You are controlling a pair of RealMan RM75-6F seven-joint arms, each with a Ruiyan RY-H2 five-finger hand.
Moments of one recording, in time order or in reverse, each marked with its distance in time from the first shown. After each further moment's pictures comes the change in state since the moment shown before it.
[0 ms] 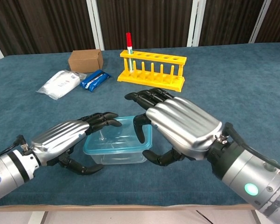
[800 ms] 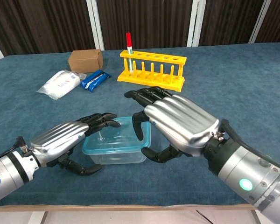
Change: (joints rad) left arm 0.002 -0.006 0.008 0.011 0.010 0.003 0.008; right arm 0.016 -0.012 0.014 0.002 0.026 -0.005 -0.009
